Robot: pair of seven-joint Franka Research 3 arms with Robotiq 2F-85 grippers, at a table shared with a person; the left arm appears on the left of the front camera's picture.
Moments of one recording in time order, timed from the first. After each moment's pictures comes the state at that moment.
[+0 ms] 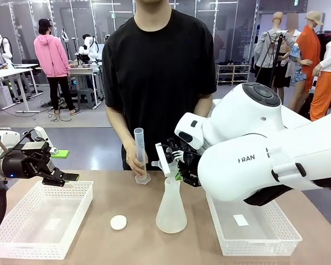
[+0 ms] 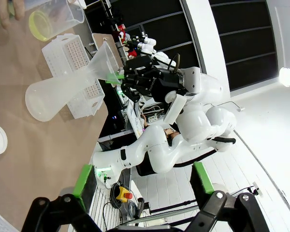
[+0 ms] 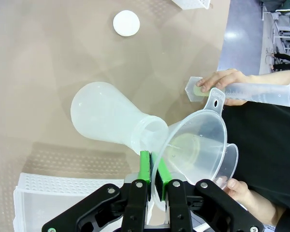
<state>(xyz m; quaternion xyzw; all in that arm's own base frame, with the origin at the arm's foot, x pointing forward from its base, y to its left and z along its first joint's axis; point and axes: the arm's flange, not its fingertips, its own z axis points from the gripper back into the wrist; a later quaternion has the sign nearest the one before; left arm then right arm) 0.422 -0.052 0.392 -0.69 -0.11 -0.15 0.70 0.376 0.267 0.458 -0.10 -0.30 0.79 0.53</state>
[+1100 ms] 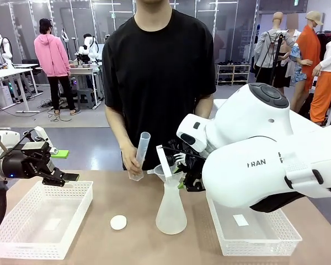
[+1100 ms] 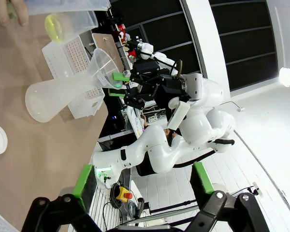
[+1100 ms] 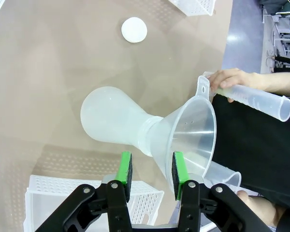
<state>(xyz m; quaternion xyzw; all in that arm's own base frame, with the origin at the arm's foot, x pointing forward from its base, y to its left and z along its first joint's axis) 0.422 -0.052 0.392 -0.69 -0.11 -0.15 0.70 0.359 0.264 0.460 -0.10 -0.30 0.79 0.53</state>
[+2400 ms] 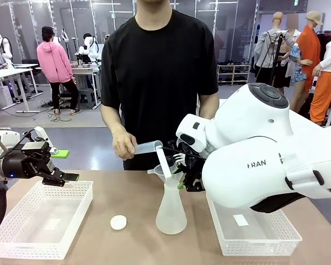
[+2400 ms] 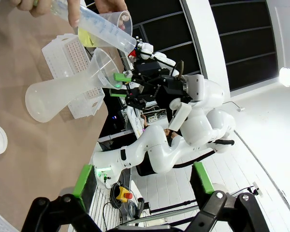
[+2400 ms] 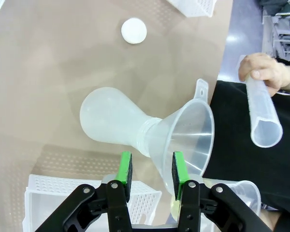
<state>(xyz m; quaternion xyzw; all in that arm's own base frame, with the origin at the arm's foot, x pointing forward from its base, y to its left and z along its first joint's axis) 0.422 -0.052 0.392 -0.69 -0.11 -0.15 0.70 0.353 0.266 0.468 -0.10 -0.31 0.79 0.52</state>
